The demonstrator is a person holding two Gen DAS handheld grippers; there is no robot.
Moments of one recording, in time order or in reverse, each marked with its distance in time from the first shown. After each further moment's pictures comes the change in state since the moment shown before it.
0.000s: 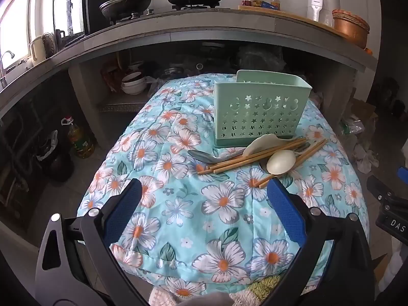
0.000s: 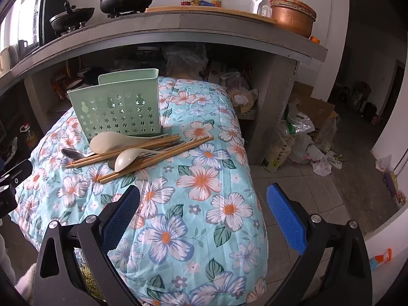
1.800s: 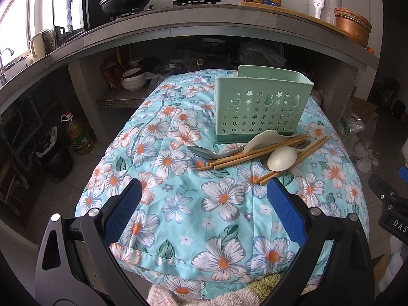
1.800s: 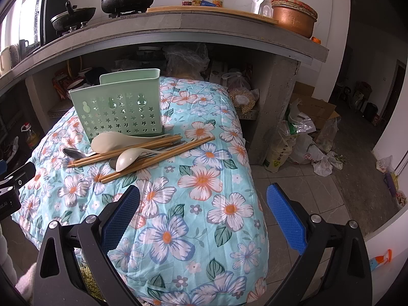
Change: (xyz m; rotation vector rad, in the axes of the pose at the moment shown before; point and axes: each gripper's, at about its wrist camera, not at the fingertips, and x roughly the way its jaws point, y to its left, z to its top) left arm 0.001 0.000 0.000 -0.001 0.015 -0.002; right arm 0.000 0.001 0.000 0.000 0.001 0.003
